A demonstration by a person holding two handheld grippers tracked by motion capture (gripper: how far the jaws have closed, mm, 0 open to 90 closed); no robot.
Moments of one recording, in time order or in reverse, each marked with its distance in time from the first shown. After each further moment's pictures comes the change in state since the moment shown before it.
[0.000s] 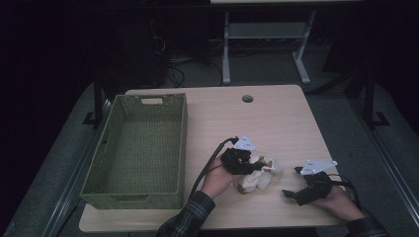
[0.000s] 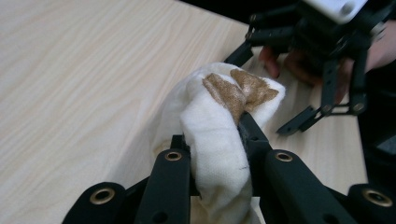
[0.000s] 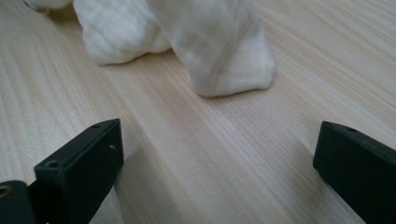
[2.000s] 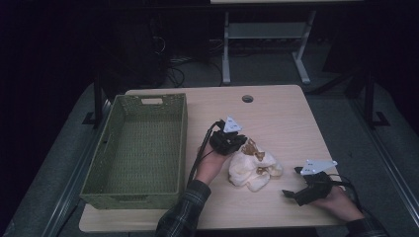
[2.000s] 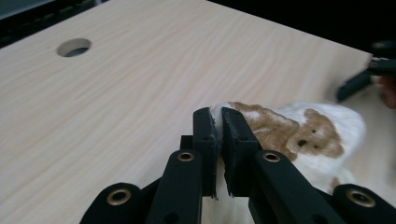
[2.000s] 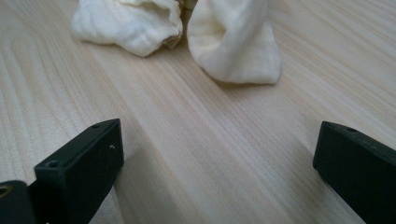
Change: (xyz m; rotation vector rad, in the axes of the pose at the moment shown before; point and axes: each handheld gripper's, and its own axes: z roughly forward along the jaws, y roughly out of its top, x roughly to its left) left arm 0.051 0.014 -0.020 -0.058 0.306 -0.029; right arm 0.000 0.000 0.000 0.002 0.004 -0.001
